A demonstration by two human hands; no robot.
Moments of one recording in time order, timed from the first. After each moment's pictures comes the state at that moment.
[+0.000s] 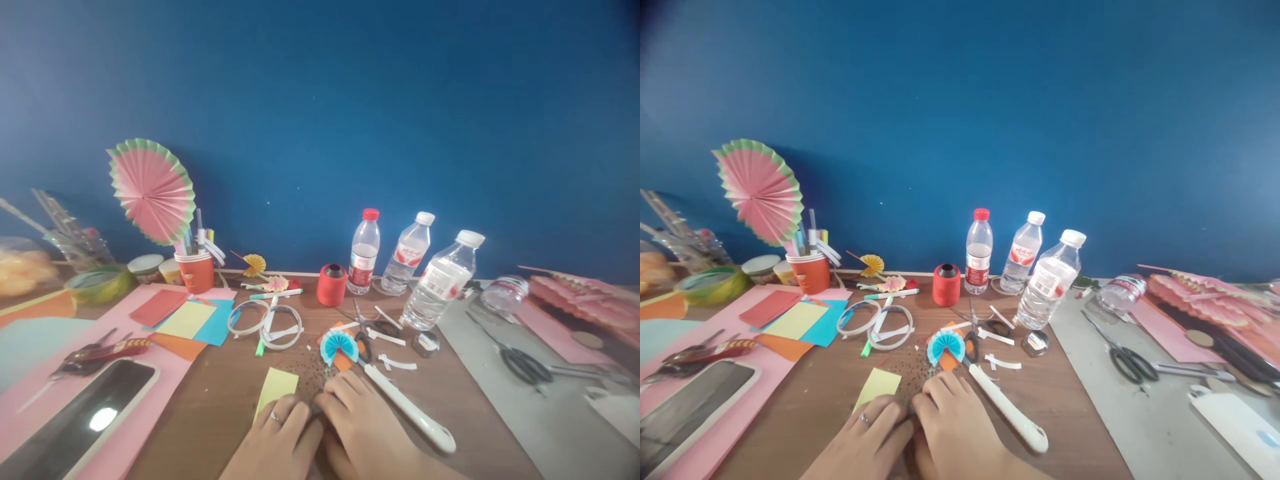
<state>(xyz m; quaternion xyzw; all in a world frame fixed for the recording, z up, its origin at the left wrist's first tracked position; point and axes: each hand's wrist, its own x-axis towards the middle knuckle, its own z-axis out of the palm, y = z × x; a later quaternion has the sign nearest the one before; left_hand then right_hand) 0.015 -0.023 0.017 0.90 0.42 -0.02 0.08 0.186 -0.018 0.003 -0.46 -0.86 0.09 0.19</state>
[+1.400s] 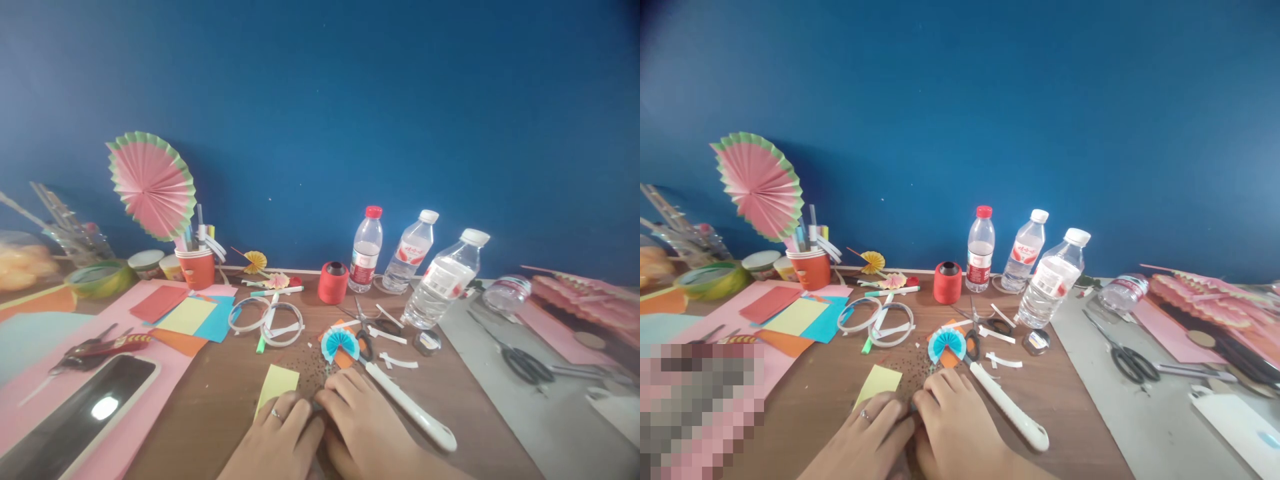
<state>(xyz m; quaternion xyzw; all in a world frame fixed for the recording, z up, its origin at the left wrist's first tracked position) 0.013 -0.022 0.017 0.91 0.41 0.00 0.08 0.185 -0.019 0.007 -0.47 -0.86 0.10 0.17</state>
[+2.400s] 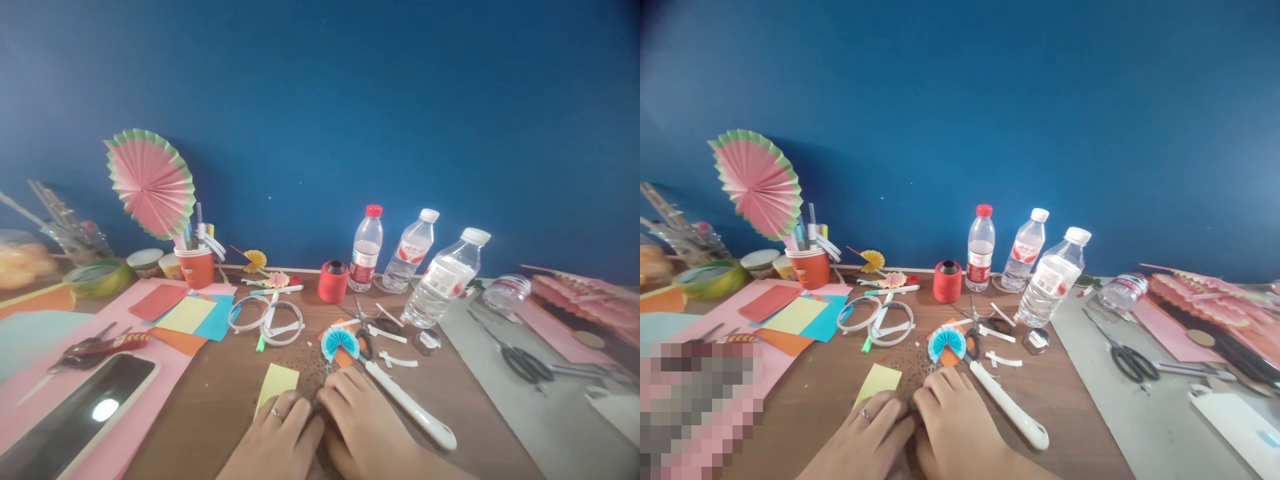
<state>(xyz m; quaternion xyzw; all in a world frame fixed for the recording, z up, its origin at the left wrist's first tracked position) 0.014 -0.023 0.016 0.91 0.41 0.00 0.07 0.185 -0.019 0.008 -0.47 -0.86 0.10 0.16</state>
